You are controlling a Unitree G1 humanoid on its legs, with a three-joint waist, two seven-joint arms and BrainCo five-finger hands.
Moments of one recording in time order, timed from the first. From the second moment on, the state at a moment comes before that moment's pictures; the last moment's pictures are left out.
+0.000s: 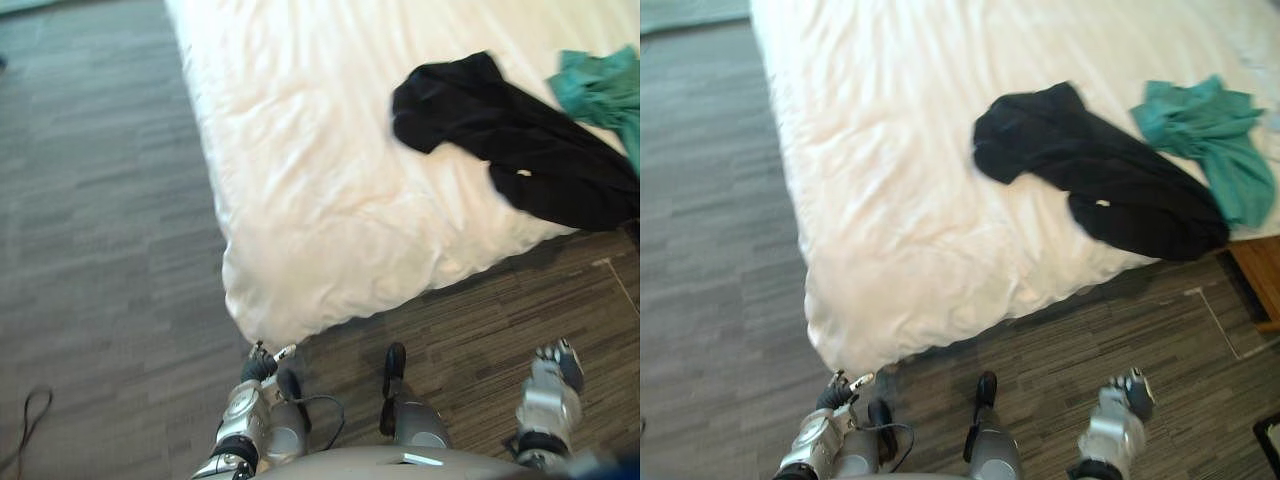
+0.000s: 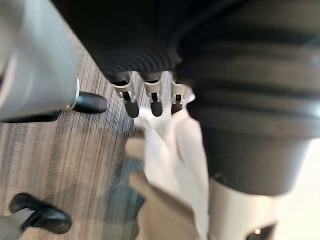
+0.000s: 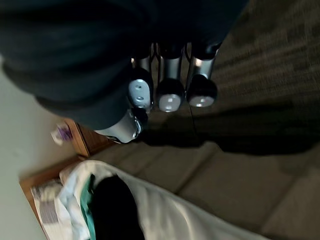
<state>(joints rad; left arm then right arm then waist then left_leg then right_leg) -0.05 0.01 0.24 1.02 -0.32 -0.12 0.00 -0.01 -0.04 -0.72 0.72 0.86 -0.18 -0.02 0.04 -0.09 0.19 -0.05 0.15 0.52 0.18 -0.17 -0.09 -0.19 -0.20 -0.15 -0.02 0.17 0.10</state>
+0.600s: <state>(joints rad) 0.07 0.02 0.28 1.00 -0.20 -0.08 0.01 0.11 0.07 -0.36 0.94 0.31 -0.06 -0.03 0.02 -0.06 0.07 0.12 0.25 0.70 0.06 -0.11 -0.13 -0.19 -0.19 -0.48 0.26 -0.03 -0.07</state>
